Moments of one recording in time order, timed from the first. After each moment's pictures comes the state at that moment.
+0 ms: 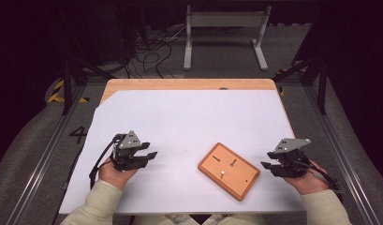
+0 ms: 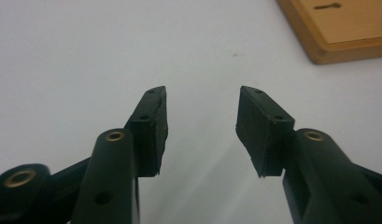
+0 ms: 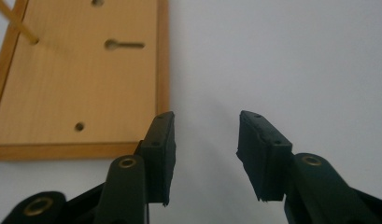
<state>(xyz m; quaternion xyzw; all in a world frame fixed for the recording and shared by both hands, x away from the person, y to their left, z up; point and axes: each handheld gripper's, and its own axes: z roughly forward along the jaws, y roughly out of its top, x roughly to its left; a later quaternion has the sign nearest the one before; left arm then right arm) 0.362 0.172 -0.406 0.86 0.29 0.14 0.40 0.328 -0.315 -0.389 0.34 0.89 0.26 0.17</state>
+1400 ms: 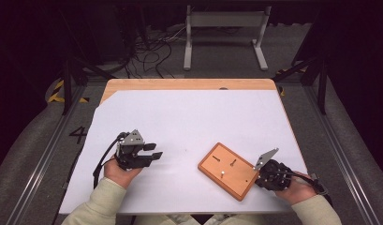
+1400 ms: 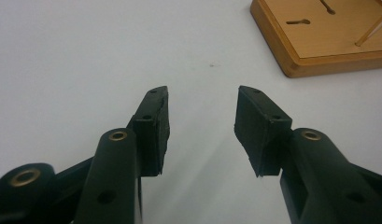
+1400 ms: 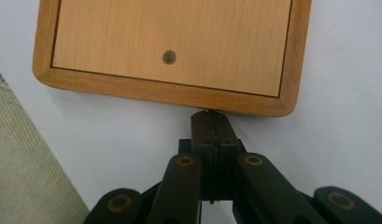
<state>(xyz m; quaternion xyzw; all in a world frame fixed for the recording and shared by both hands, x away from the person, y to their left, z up) 0.374 0.166 -0.414 0.86 0.29 0.09 0.42 0.319 -0.278 -0.420 0.29 0.95 0.14 0.06</state>
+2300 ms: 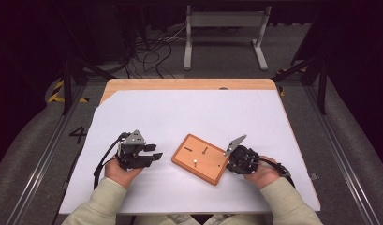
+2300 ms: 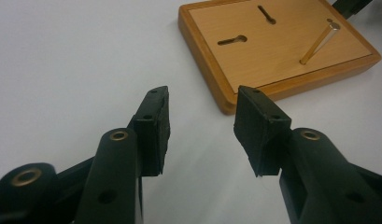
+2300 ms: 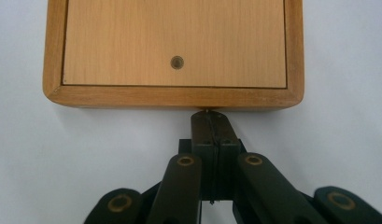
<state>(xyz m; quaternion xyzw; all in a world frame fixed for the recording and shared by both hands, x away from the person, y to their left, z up) 0.378 0.165 -0.420 0.86 0.30 0.08 0.41 0.368 -0.202 -0.426 0.25 0.95 0.18 0.08</state>
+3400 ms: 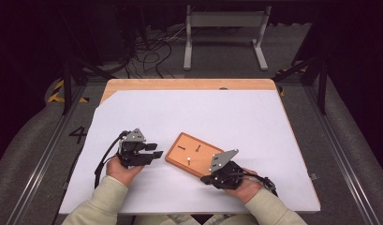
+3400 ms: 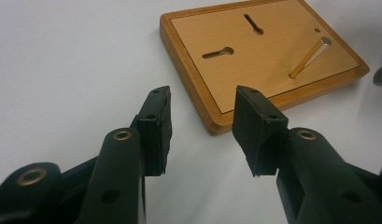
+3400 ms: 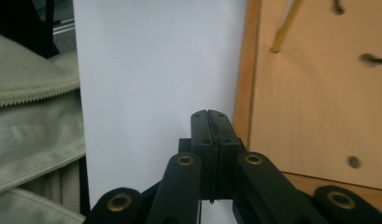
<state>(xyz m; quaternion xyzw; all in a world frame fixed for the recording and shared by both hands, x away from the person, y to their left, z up) 0.386 0.166 -0.424 0.85 0.31 0.06 0.41 0.327 -0.155 -0.431 0.15 0.93 0.34 0.03</state>
